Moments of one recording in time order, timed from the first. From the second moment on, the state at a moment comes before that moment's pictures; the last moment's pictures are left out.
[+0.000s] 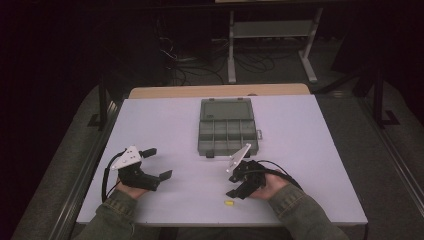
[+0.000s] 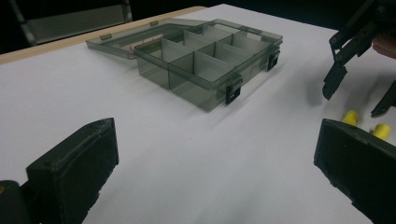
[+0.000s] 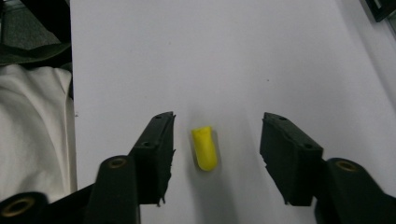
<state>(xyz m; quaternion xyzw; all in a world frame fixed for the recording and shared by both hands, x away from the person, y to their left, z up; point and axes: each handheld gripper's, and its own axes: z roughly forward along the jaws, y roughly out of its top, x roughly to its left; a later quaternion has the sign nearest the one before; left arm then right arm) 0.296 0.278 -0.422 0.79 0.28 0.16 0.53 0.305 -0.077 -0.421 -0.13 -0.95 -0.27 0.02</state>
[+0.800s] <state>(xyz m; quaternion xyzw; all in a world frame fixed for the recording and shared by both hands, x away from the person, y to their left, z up) 0.296 0.278 -0.422 0.79 0.28 0.16 0.53 0.305 -0.081 -0.408 -0.13 -0.95 -0.28 0.02</state>
